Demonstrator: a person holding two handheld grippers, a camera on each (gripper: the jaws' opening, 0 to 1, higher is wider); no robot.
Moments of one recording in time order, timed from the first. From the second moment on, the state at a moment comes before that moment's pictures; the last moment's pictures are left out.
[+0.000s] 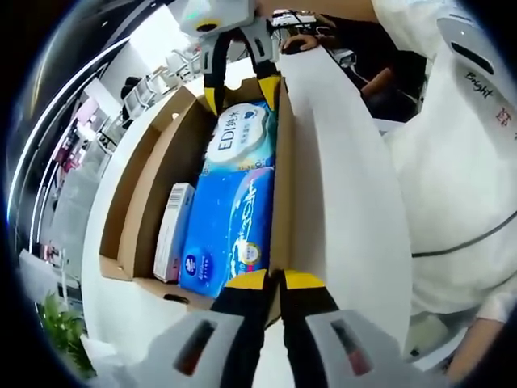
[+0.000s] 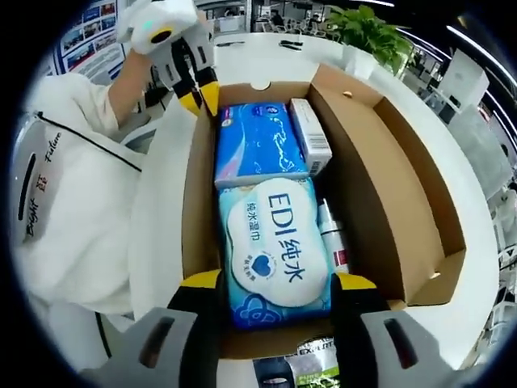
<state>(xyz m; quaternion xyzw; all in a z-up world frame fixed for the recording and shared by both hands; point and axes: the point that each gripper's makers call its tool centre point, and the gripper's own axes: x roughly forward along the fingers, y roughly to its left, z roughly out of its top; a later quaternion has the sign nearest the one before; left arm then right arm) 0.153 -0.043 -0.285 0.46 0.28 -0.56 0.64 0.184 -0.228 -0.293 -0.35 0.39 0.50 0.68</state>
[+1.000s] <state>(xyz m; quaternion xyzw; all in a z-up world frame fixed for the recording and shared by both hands) 0.156 -0.043 -0.286 0.45 0.28 -0.56 0.64 0.188 -0.224 -0.312 -0.41 0.44 0.49 0.63</state>
